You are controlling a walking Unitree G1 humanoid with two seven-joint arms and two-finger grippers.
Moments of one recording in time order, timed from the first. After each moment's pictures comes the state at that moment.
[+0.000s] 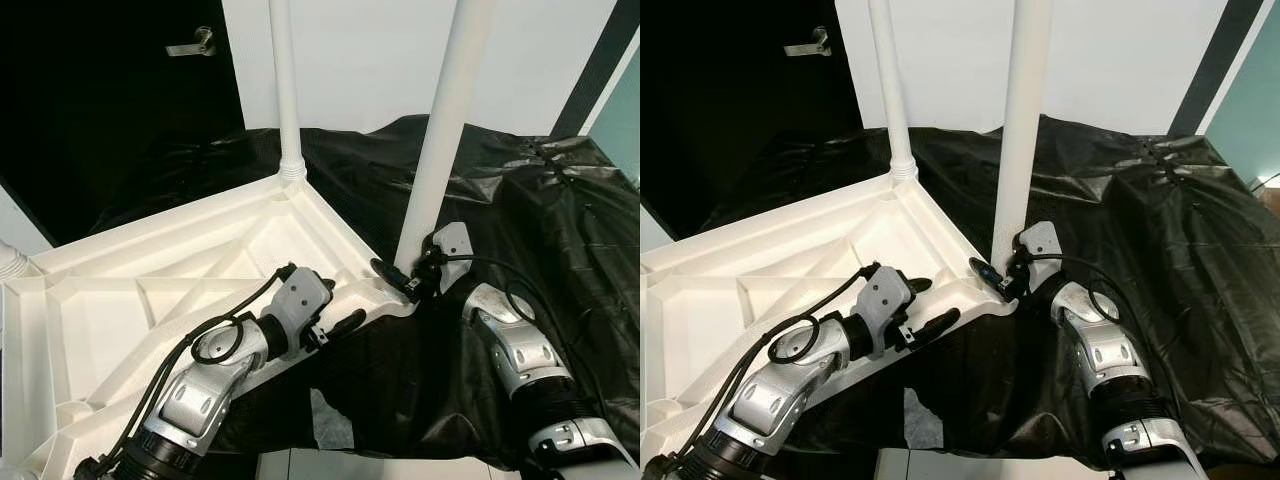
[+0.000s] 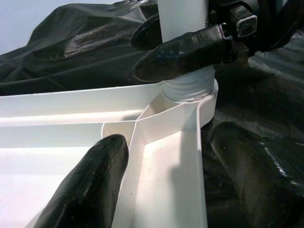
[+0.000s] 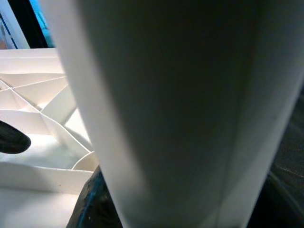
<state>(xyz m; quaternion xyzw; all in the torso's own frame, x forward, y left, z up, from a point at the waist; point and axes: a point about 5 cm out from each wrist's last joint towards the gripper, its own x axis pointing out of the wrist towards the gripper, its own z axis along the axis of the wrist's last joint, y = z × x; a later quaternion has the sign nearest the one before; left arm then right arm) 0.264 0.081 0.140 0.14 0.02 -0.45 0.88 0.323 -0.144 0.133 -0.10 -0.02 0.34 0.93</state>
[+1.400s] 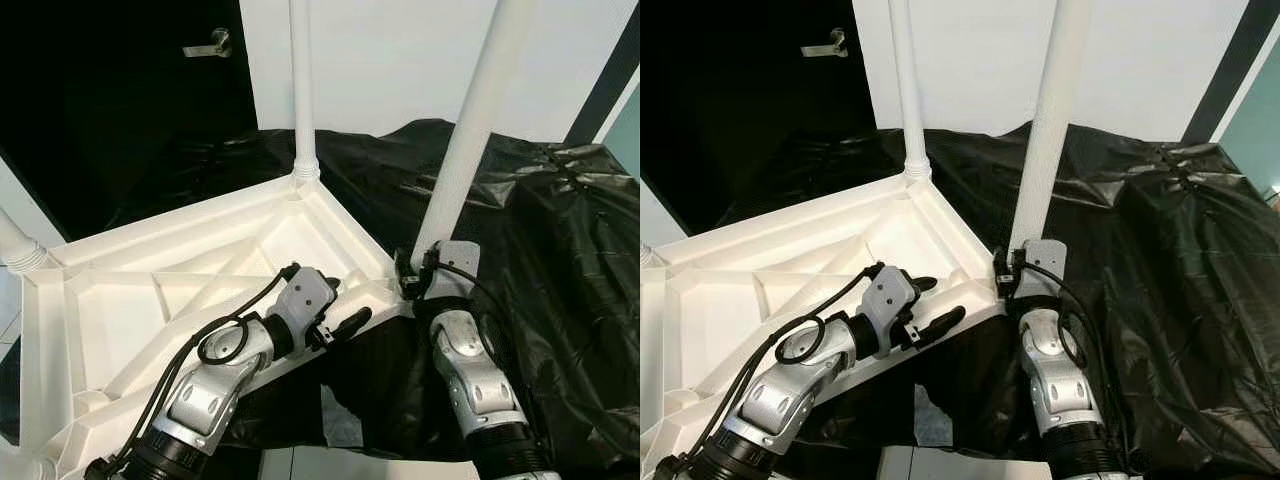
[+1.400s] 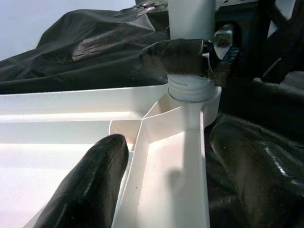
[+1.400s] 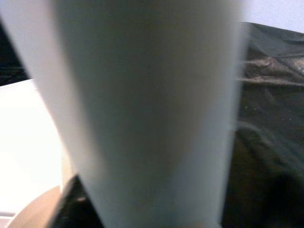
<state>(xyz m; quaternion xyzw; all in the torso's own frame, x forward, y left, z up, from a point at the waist) 0.266 0.074 0.139 0.12 0.01 -0.46 0.88 0.301 -0.136 0.126 -0.02 -0.04 0.01 1.00</state>
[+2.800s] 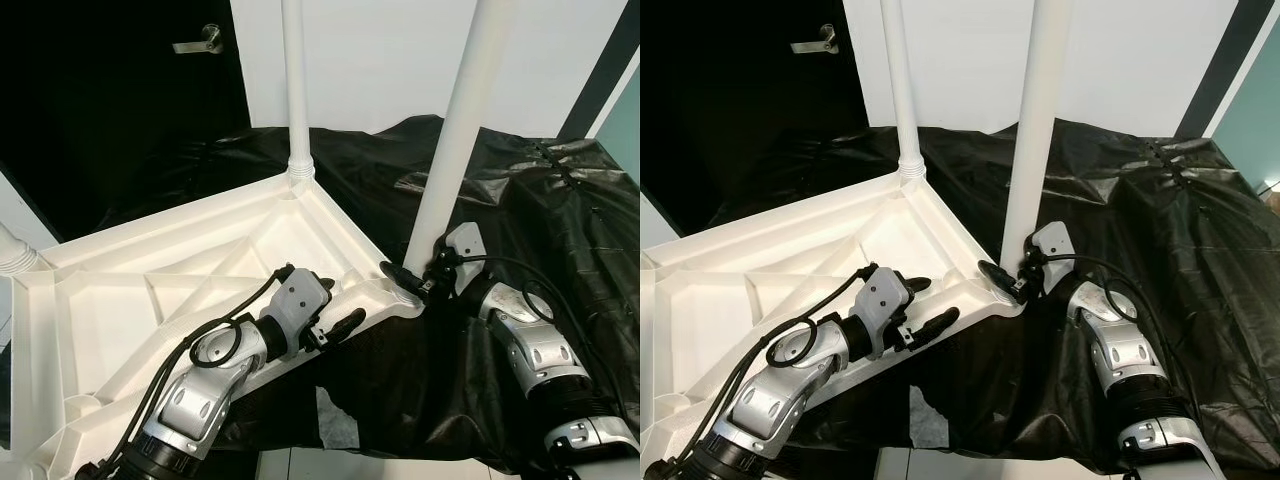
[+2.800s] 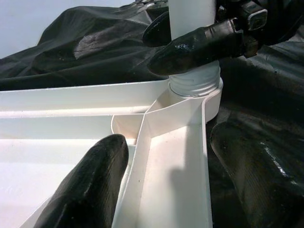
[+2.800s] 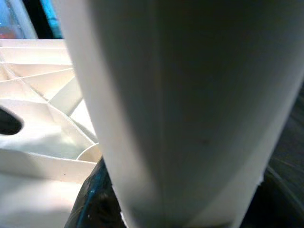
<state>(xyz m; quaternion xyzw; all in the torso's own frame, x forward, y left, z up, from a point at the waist) 0.262 0.081 0.139 0.13 0.02 -0.45 0.88 0.322 -0.163 0.136 -0.11 -0.02 0.33 0.94</state>
